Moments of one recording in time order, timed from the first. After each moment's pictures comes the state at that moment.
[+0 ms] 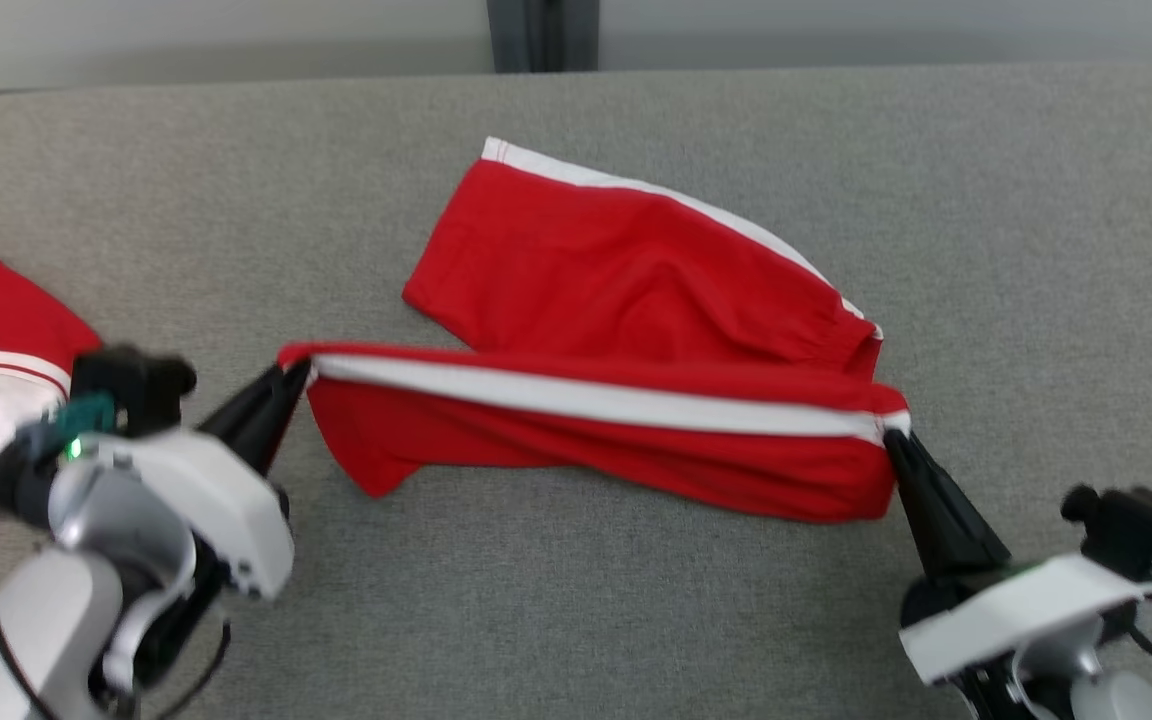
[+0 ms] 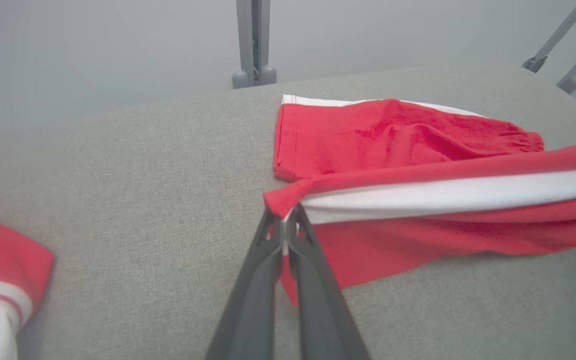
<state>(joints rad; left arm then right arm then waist) -0.23 0.57 -0.43 -0.16 -0.69 0.15 0.28 0.00 -0.06 0.11 -0.05 0.58 0.13 0.06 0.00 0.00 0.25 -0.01</state>
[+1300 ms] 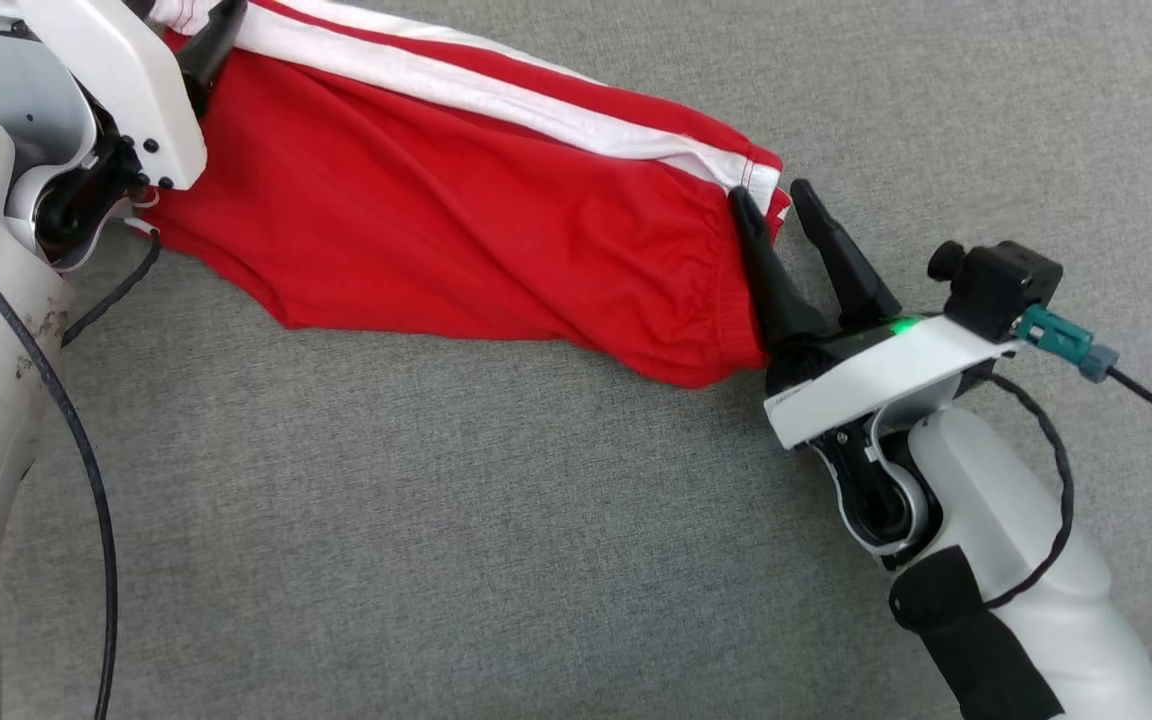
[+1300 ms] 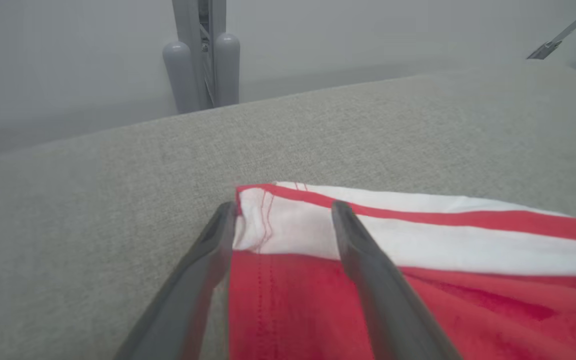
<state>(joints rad) -1.15 0.37 -0.56 0.82 -0.75 -0.13 0.31 -0.65 -0.05 0.46 0.46 0.74 0.13 -0.26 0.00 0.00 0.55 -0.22</state>
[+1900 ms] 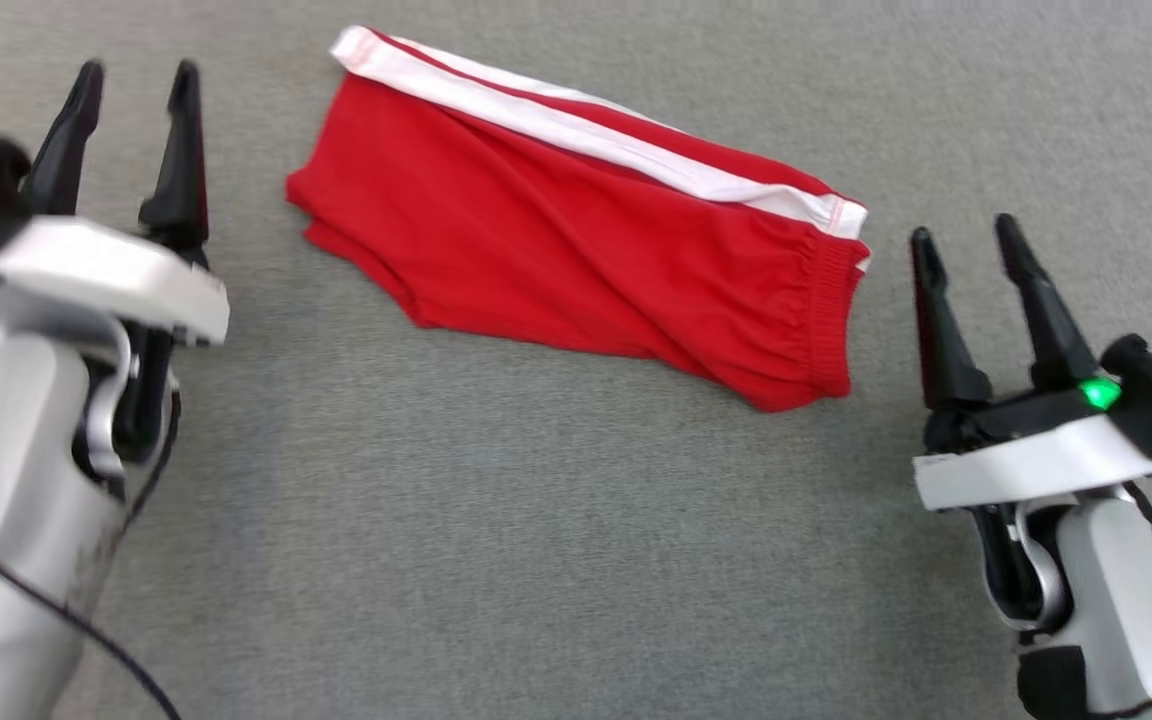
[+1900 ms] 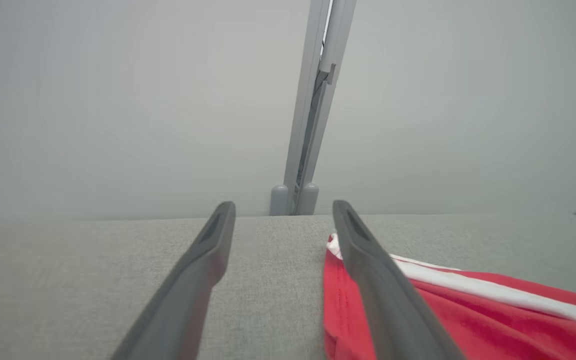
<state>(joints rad) -0.73 0.42 -0.44 0.40 -0.73 0.12 -0.19 -0.38 -0.09 0.14 0.18 0.32 0.13 -0.26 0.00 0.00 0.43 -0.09</state>
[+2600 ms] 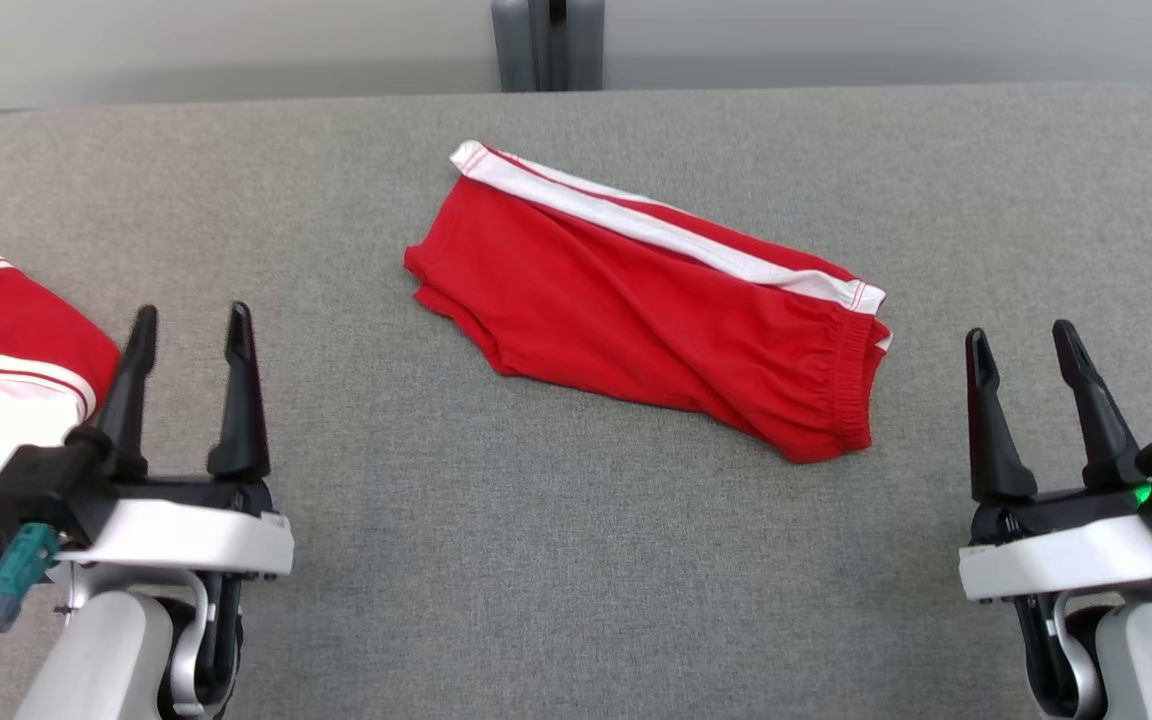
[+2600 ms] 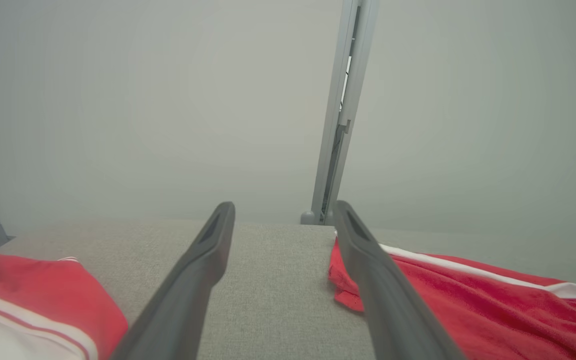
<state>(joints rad) -0.23 0.30 -0.23 0.07 -0.50 0.17 -0.26 -0.19 -0.06 0.01 0.10 0.19 0.13 -0.25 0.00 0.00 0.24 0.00</state>
